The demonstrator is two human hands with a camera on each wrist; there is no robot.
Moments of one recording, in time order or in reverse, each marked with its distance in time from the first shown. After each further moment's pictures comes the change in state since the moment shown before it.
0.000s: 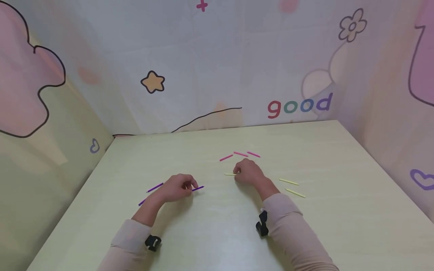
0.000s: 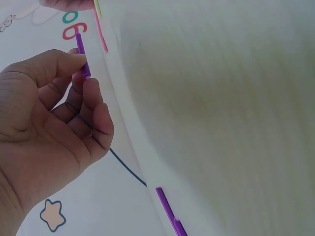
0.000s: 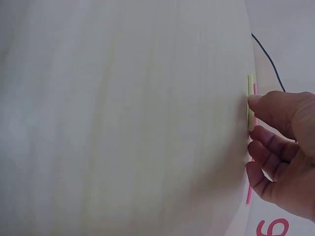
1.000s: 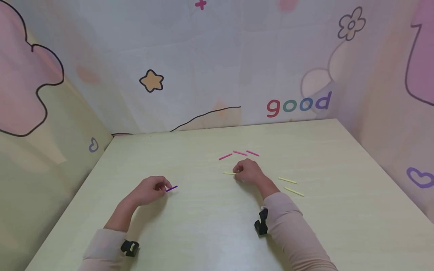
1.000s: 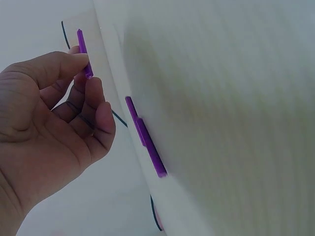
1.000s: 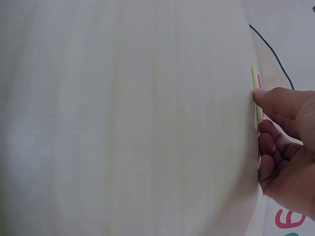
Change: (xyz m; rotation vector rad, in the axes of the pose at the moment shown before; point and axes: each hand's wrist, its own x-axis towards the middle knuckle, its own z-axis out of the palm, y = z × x) left_hand -0.046 -0.041 -0.032 -0.008 0.128 -0.111; right_hand -0.003 0.009 0.005 0.189 0.010 0.106
